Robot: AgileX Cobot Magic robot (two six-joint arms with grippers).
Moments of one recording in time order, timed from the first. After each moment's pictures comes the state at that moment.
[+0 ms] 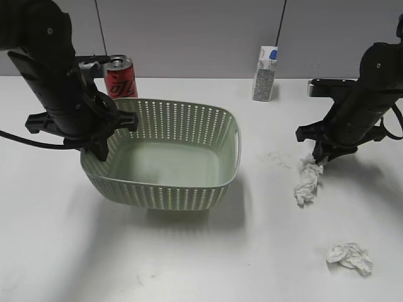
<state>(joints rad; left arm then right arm) -0.49 1.82 -1.22 -0.10 0.84 -0.27 0.17 2.06 -1.23 0.12 0.54 0.07</state>
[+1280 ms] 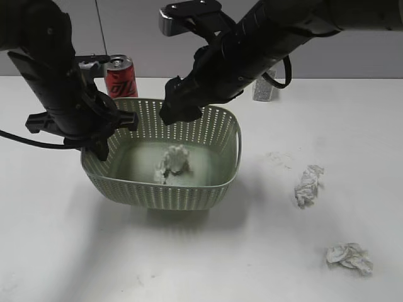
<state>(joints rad) -0.49 1.82 -1.22 -0.10 0.83 -0.27 0.64 1.87 -1.40 0.46 0.57 -0.40</state>
